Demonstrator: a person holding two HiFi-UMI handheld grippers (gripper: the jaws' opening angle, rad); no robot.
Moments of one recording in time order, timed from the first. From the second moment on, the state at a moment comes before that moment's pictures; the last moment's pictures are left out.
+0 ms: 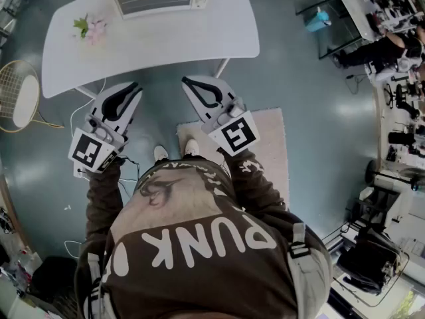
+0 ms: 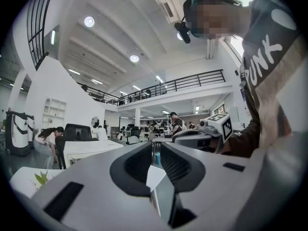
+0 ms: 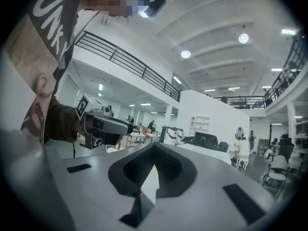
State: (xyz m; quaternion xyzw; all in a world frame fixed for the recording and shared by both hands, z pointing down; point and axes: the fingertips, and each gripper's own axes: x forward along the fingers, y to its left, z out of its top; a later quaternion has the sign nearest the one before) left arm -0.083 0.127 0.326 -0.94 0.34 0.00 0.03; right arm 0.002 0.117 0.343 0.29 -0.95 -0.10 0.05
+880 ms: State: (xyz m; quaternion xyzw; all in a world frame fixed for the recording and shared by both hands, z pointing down) left arm -0.073 0.122 0.322 -0.93 0.36 -0.01 0.03; right arm 0.014 0.115 0.335 0.28 -0.95 -0.10 0.01
